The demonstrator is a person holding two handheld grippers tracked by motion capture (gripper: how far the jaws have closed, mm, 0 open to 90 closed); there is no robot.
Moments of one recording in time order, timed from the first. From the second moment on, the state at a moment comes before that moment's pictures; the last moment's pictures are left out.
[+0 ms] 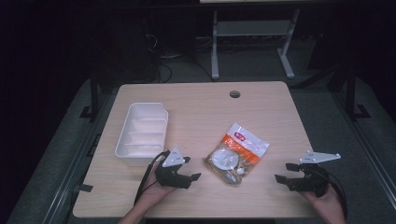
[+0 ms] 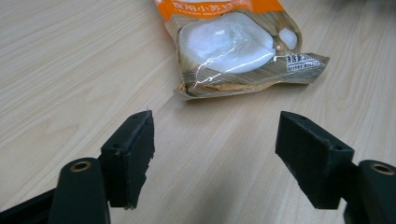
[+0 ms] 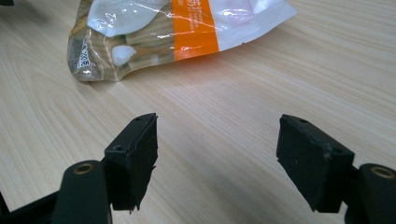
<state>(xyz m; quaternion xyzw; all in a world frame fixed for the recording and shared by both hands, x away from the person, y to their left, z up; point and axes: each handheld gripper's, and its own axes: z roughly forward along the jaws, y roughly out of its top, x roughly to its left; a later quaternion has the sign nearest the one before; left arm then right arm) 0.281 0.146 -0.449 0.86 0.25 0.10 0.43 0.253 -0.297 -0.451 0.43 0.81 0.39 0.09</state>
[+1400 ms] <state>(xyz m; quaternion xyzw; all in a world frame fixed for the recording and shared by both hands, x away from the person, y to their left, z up) 0.345 0.065 -0.449 0.88 0.26 0.04 0.38 0.355 -0.251 -0.474 0.48 0.77 0.42 -0.04</state>
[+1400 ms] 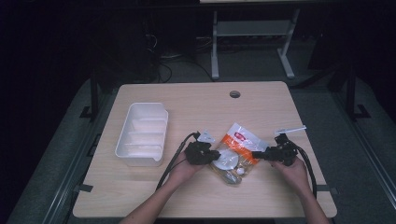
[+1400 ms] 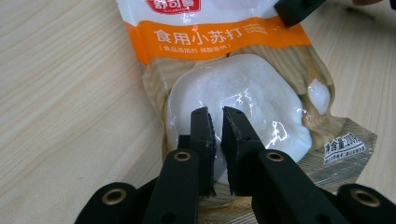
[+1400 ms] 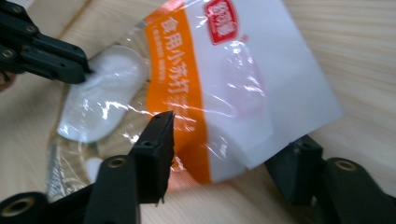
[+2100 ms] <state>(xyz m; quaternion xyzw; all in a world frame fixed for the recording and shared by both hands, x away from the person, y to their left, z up) 0.350 0.085 -0.434 0.84 0.30 0.02 0.45 0.331 -0.221 -0.397 0.35 0.81 0.47 0.06</state>
